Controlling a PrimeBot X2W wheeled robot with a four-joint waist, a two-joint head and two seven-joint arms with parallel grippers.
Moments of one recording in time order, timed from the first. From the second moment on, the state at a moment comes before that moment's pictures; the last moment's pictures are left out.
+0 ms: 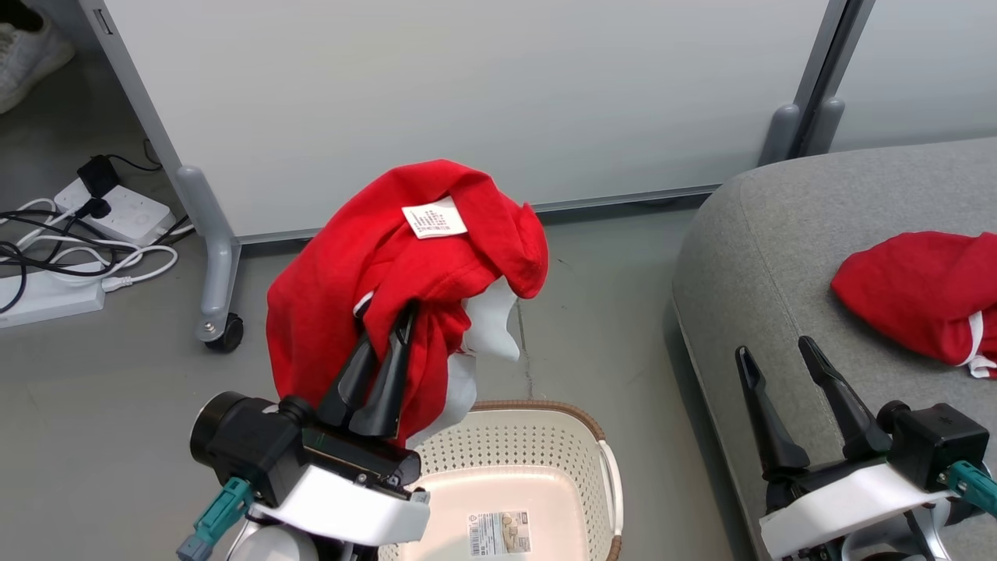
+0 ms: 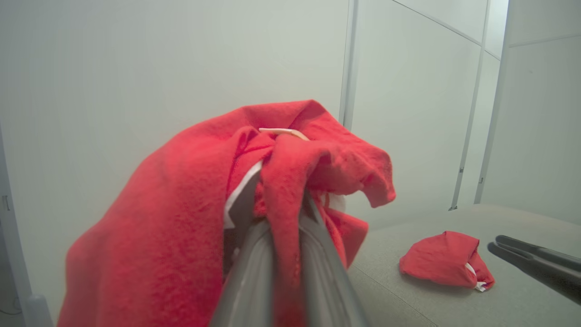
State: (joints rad) left arm -0.12 0.17 -0.40 -0.15 -0.36 0.07 -0.20; right arm 0.03 -0.05 0.10 -0.16 0.24 0.13 0.04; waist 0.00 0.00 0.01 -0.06
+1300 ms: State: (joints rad) left arm -0.16 0.15 -0.47 -0.14 -0.37 0.05 -0.20; right arm -0.26 -0.09 0.69 -0.05 0.43 0.13 0.05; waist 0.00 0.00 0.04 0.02
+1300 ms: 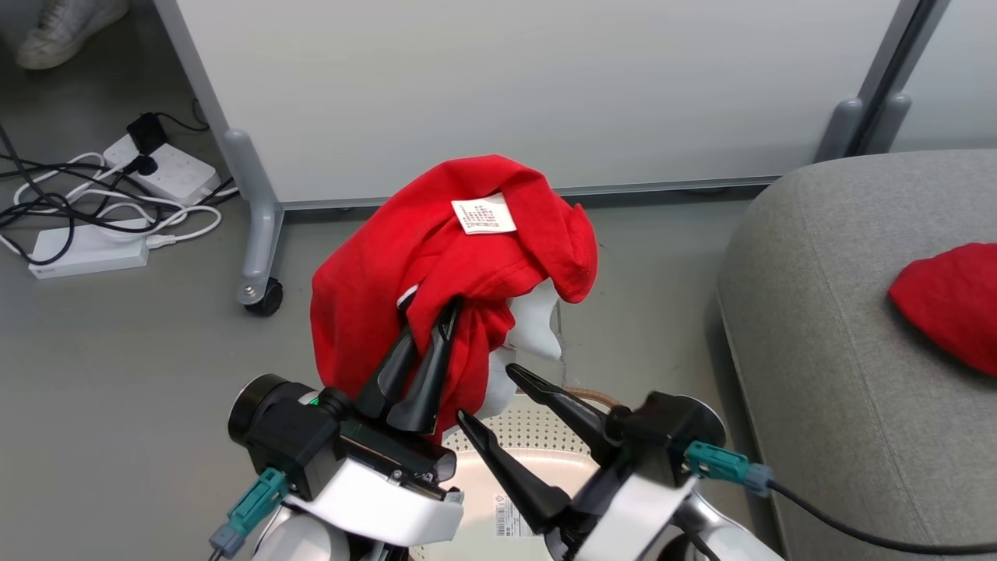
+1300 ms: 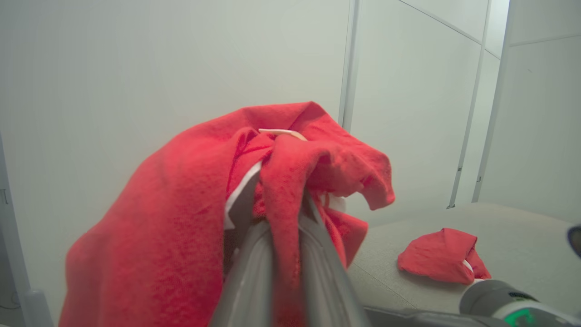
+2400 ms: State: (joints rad) left arm -0.18 0.15 -0.49 -0.18 -0.34 0.02 -0.25; right arm -0.55 -0.10 0.78 0.27 0.57 0.13 -0.15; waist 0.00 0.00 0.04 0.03
